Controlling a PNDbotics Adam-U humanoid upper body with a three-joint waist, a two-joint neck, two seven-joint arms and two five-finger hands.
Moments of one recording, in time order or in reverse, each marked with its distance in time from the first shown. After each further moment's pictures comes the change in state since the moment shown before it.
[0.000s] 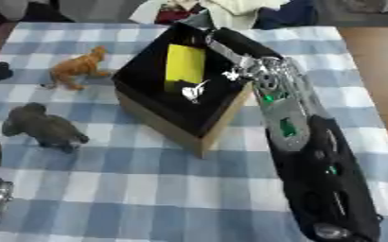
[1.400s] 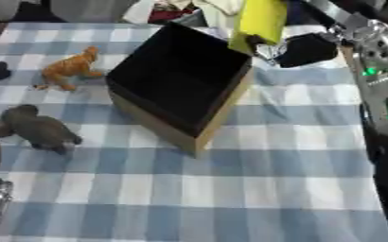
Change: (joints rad) left arm 0.003 0.005 0.001 0.000 -0.006 0.003 0.012; right arm 0.005 -0.241 -0.052 -0.180 -0.298 0.042 0.022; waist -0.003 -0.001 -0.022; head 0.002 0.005
